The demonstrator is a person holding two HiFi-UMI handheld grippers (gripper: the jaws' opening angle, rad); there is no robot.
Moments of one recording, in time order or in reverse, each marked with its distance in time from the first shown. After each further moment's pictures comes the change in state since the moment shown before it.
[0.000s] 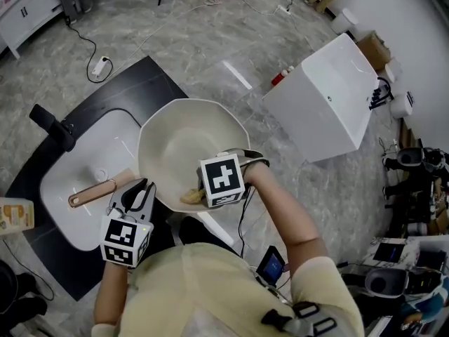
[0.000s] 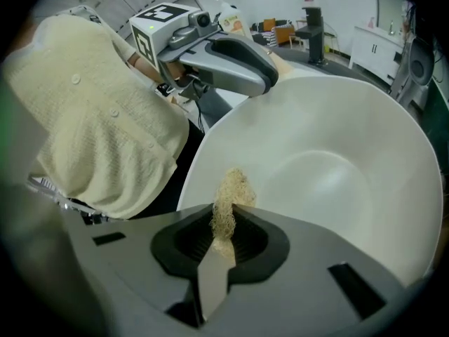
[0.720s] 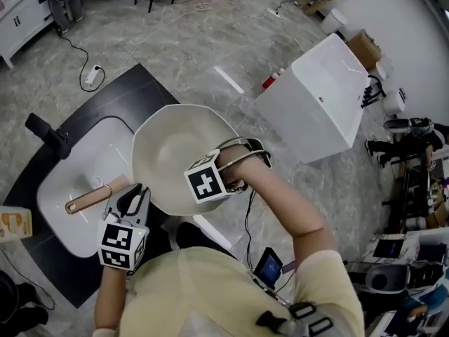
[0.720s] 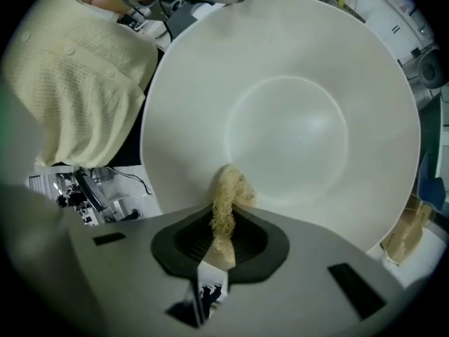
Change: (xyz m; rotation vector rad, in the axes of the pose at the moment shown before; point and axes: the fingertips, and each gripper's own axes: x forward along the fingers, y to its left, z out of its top) left arm -0.001 -0.001 -0.001 0.007 -0.002 -0.002; right arm -0.014 -0.029 -0.090 0.032 0.540 -0.142
